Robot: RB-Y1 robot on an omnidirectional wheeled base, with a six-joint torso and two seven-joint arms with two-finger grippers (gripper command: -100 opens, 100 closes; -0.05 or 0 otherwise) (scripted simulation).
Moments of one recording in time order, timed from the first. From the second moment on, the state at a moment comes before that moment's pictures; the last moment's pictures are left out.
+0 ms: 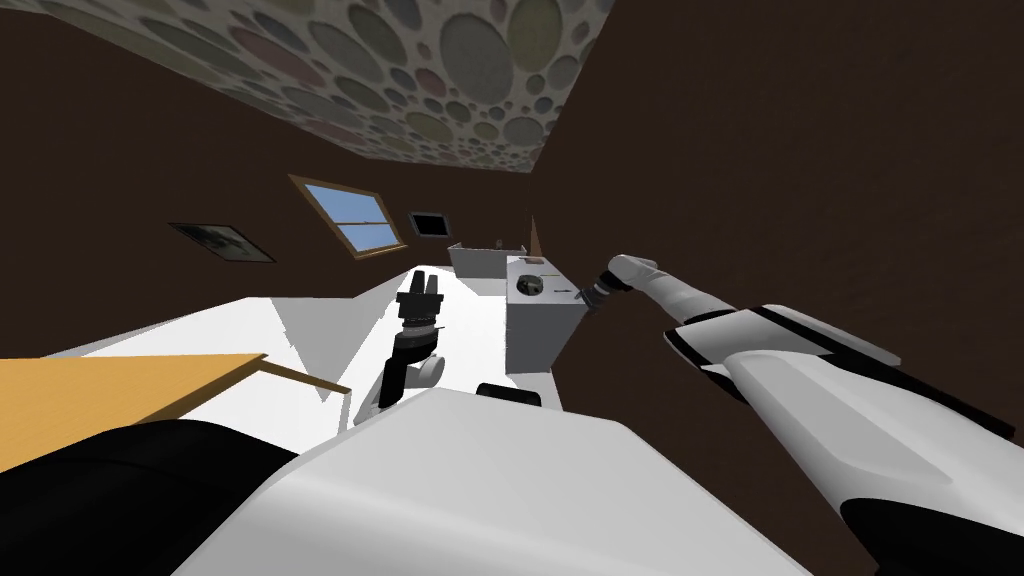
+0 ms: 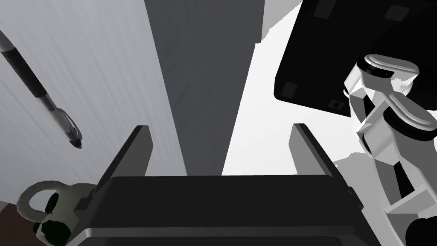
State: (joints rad) left arm 0.49 0.04 0.04 -2.31 0.04 -0.58 0.06; right arm -1.17 -0.95 0.72 -0.85 1.75 -1.54 0.04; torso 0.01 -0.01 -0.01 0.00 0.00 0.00
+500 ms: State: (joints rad) left arm 0.49 0.04 0.04 -2.31 0.04 -0.58 0.06; right arm -1.23 -0.97 0.76 -0.80 1.82 -1.65 0.02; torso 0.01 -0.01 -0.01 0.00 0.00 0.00
